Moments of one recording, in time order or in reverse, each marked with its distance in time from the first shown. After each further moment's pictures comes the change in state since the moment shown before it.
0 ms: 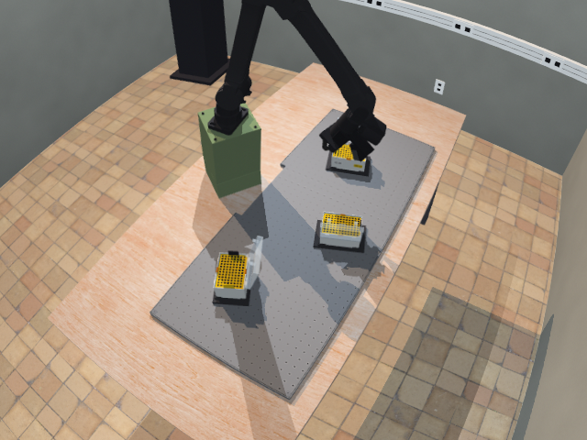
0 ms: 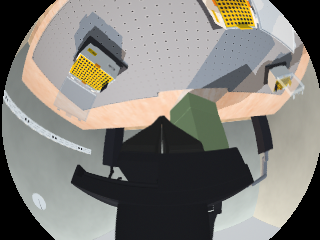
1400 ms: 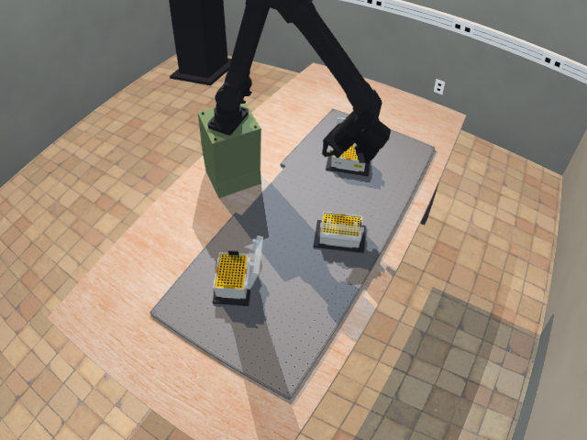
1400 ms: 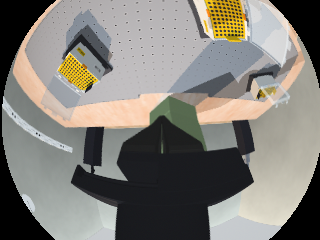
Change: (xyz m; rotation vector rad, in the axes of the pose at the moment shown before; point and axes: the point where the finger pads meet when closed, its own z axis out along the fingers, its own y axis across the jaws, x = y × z) arm -0.016 -0.023 -0.008 0.130 0.002 -0.142
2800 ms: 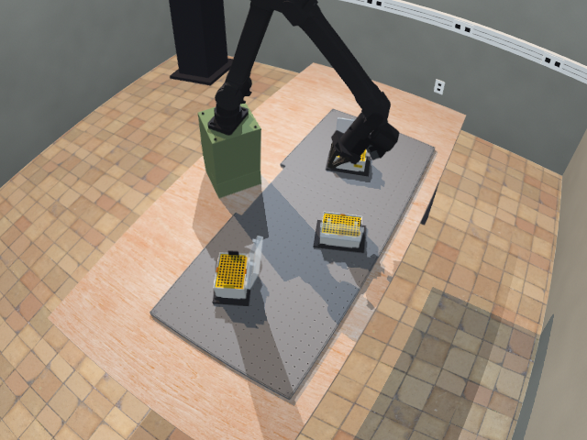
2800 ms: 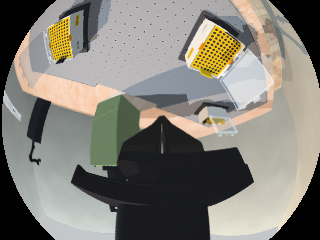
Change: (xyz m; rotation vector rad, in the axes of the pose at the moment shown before) arm -0.035 -0.041 -0.020 0.282 -0.004 -0.578
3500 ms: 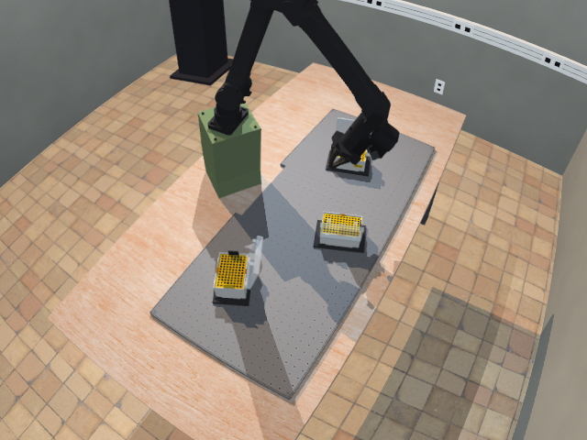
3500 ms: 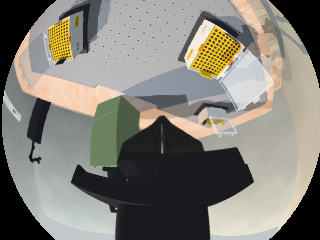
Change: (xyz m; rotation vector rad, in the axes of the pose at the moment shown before) arm -0.002 0.000 0.000 0.002 -0.006 0.001
